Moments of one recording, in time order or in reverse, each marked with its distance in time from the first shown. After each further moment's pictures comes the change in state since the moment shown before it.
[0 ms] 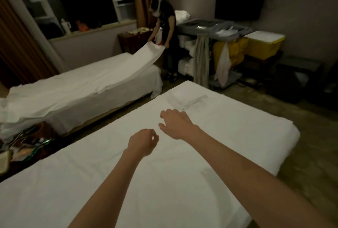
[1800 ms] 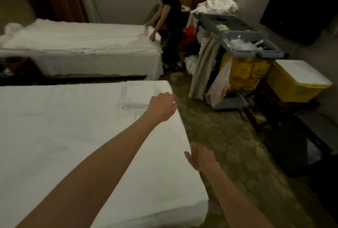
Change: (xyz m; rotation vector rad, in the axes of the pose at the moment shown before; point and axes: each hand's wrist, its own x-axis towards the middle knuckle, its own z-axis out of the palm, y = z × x) left_hand 0.473 0.680 0.027 -0.052 0.297 -0.202; right_hand 0.063 0.853 -0.004 -0.115 -0.426 -0.042
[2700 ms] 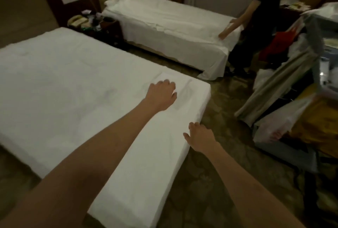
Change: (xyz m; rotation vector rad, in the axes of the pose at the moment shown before) left_hand 0.187 0.071 0.070 0.176 0.049 -0.604; right_hand 0.282 0.151 -0.097 -0.260 -0.006 -0.703
